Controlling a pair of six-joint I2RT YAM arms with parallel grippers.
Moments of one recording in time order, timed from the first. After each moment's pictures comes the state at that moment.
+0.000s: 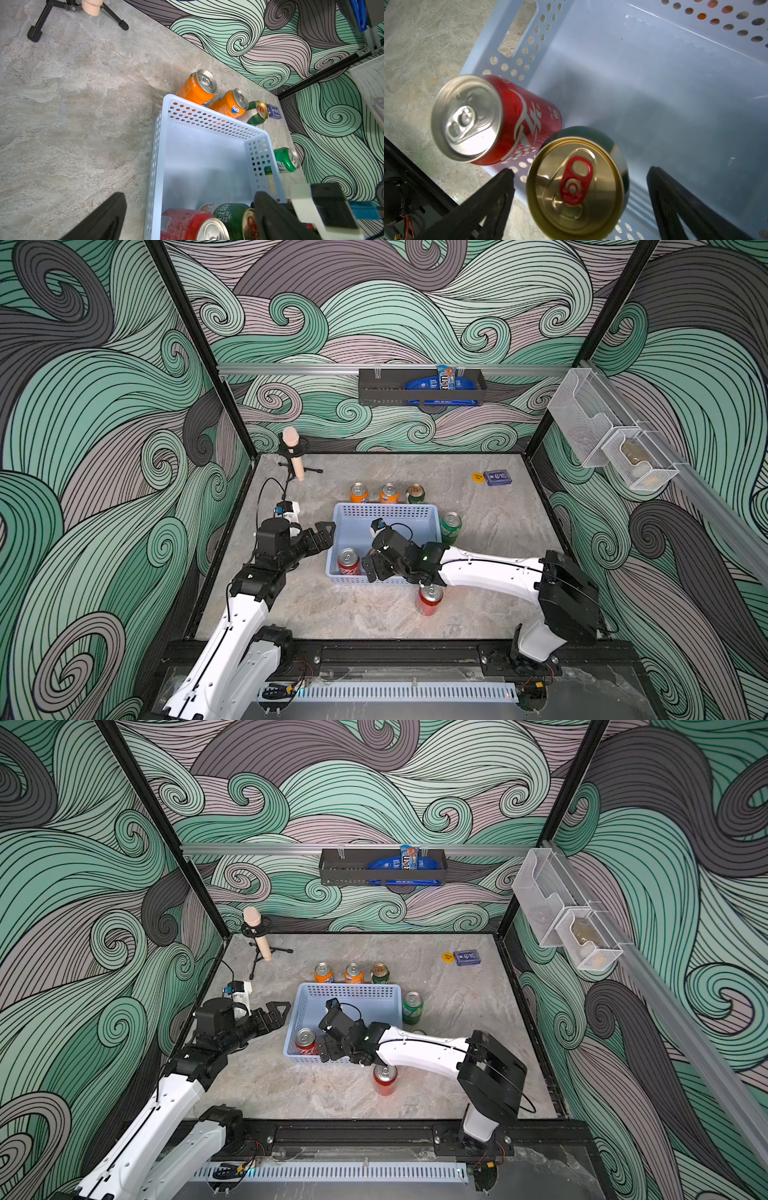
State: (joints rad) left arm -0.16 0.76 0.59 -0.35 0.22 -0.53; right arm 1.06 1.66 1.10 -0.37 0.22 0.54
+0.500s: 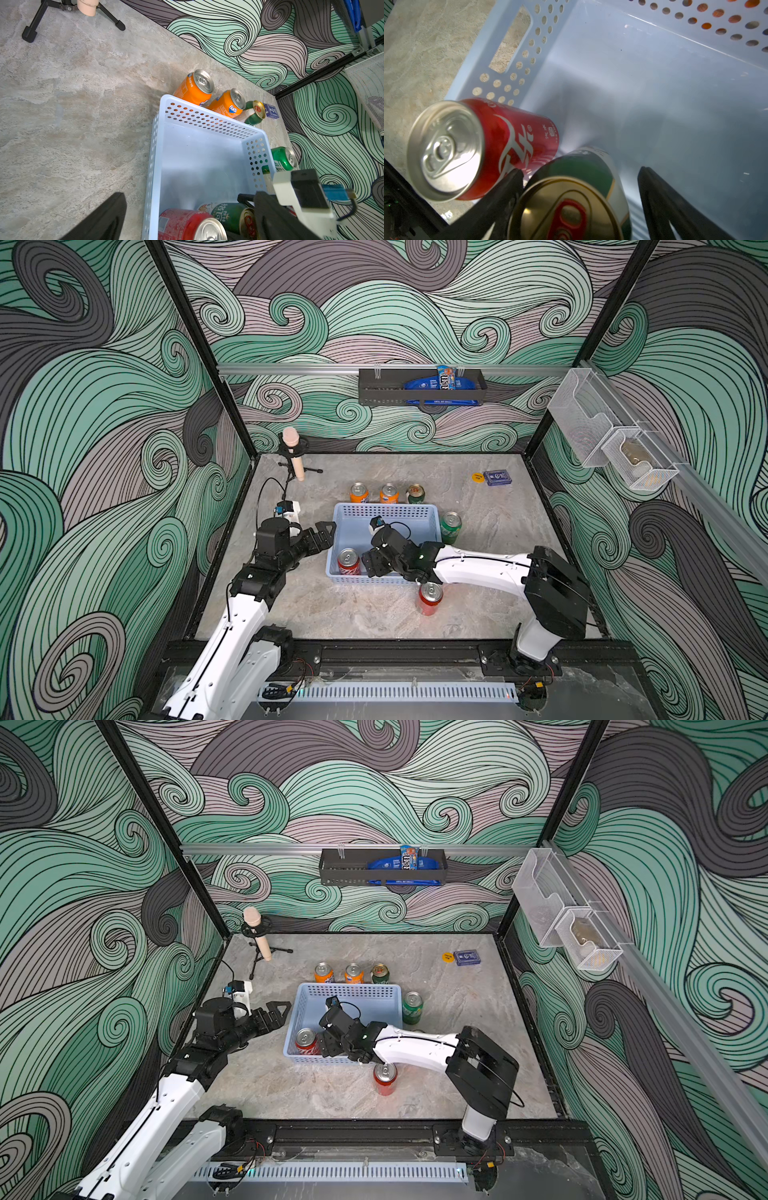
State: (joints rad) left arm -0.16 0.76 0.59 -0.35 0.23 -0.53; right arm 1.04 1.71 1.08 -0.27 0.22 0.53
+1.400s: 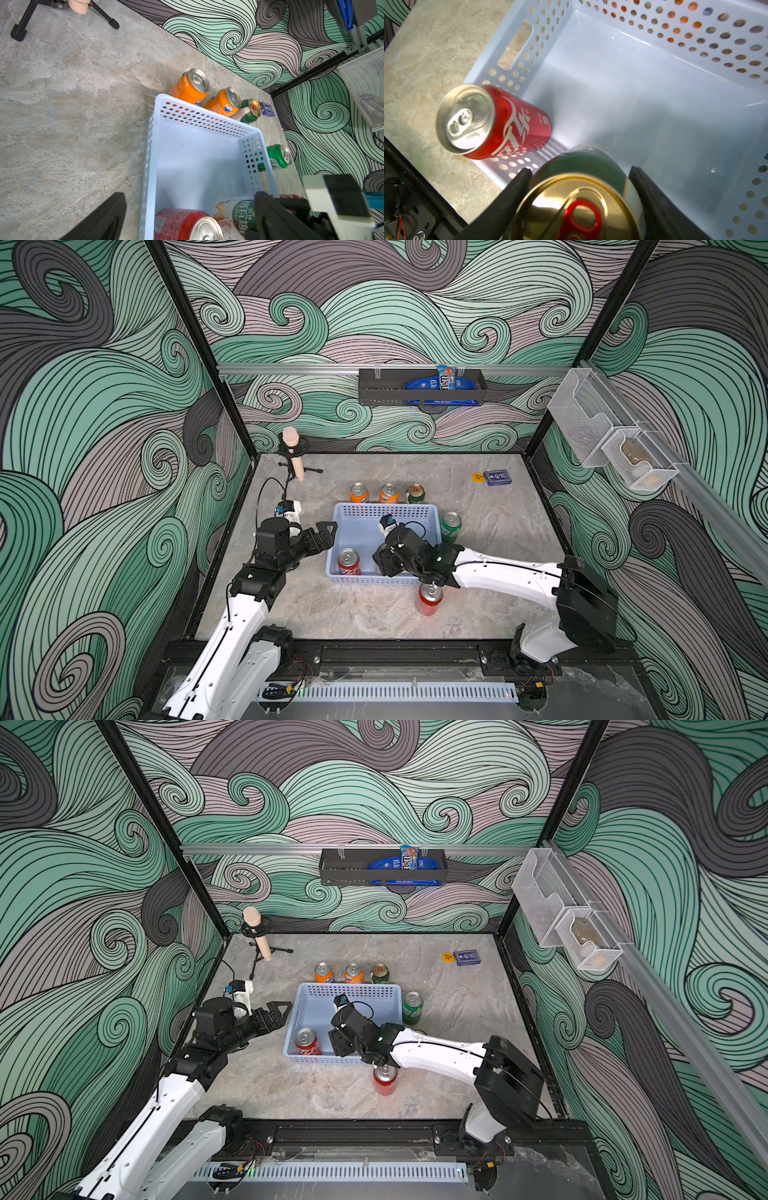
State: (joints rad) left arm -0.16 0.76 0.59 -0.34 0.26 -0.53; right arm 1.01 1.53 1.01 -0.30 0.23 0.47
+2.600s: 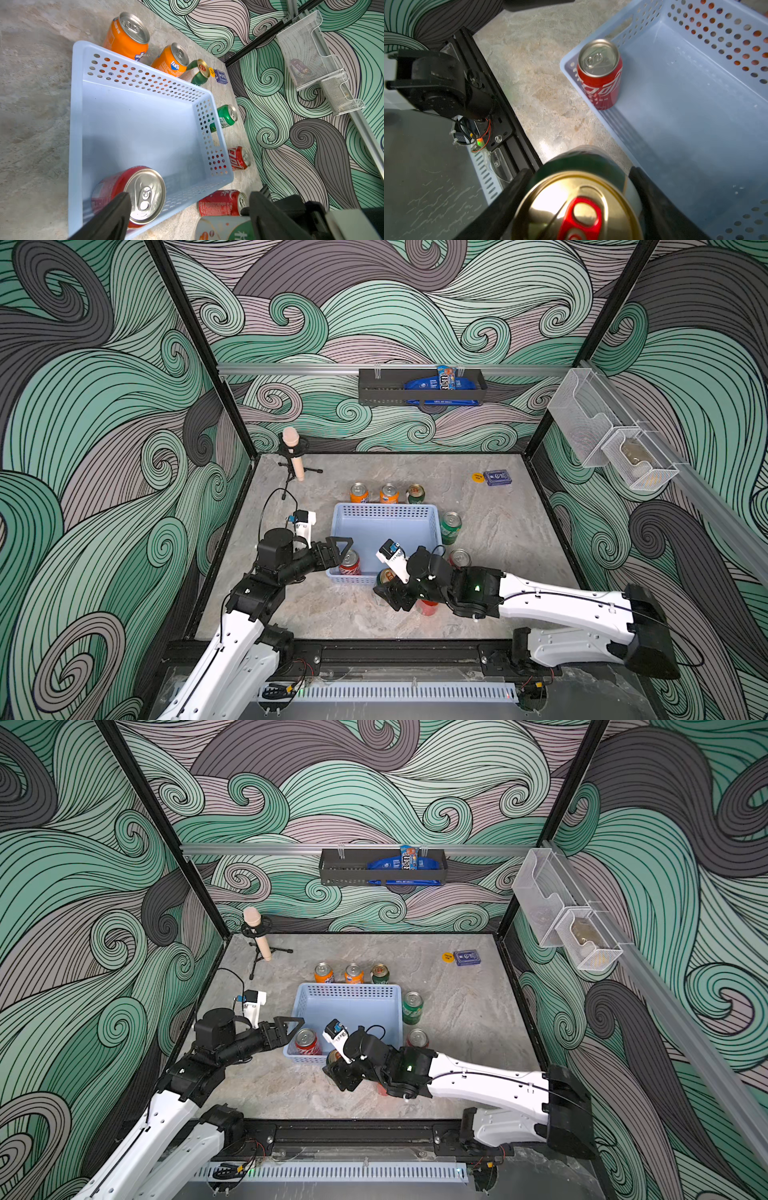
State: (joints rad) left arm -0.28 0.63 0.56 -0.40 0.44 -0.64; right arm 1.22 1.24 0.88 -0.37 0.12 0.36
